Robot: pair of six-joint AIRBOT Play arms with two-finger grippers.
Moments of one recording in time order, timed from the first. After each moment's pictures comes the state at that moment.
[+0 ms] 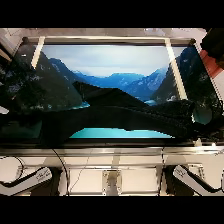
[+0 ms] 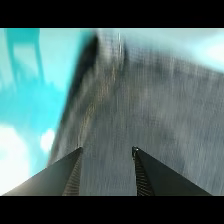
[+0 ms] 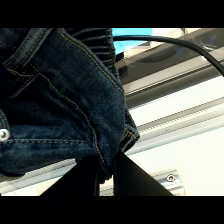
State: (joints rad) left arm 0.54 -1.23 0.78 1.13 -0.92 -1.18; right arm -0.62 -1.10 0.82 -1.63 1.38 1.39
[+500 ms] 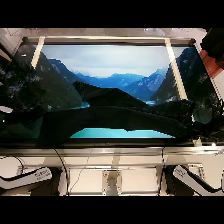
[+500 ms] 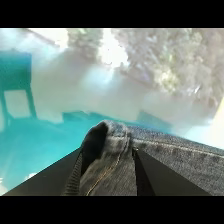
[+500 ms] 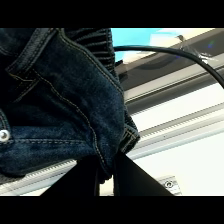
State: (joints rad) left arm 0.52 -1.34 0.78 0.99 -0.73 -1.12; right arm -0.62 -1.10 0.82 -1.63 1.35 1.39
